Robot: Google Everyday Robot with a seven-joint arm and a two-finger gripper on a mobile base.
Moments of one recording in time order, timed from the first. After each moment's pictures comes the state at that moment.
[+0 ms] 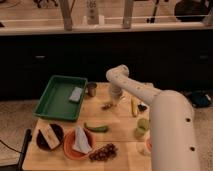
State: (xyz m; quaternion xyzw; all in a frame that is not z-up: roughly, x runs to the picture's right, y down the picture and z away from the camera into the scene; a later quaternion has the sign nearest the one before) arm 0.071 0.098 0.953 -0.33 -0.12 -0.24 0.91
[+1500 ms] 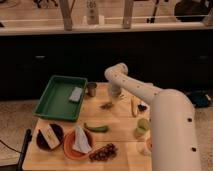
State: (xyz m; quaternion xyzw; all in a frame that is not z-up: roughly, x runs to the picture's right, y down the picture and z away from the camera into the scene) arm 0.062 0.087 0.944 -0.32 -0.12 -0.25 0.91
